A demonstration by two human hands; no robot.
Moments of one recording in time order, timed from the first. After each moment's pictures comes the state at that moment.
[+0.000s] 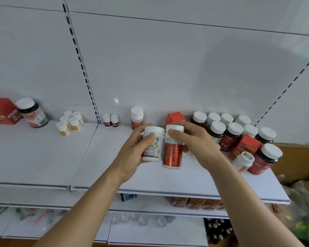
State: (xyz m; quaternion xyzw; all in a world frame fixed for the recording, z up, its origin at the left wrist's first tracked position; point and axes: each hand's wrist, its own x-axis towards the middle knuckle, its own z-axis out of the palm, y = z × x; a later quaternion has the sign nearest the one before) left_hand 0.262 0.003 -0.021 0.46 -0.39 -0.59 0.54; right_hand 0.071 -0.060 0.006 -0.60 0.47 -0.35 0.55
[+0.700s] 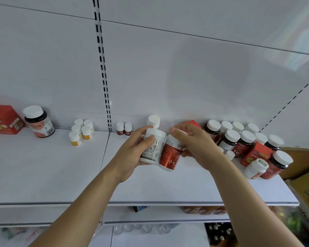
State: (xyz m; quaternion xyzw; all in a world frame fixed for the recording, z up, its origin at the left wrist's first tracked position) left_hand 0.362 -0.010 -0.015 0.43 -0.42 -0.62 0.50; right_hand 0.163 -0.060 0.026 -0.55 0.54 -0.34 0.54
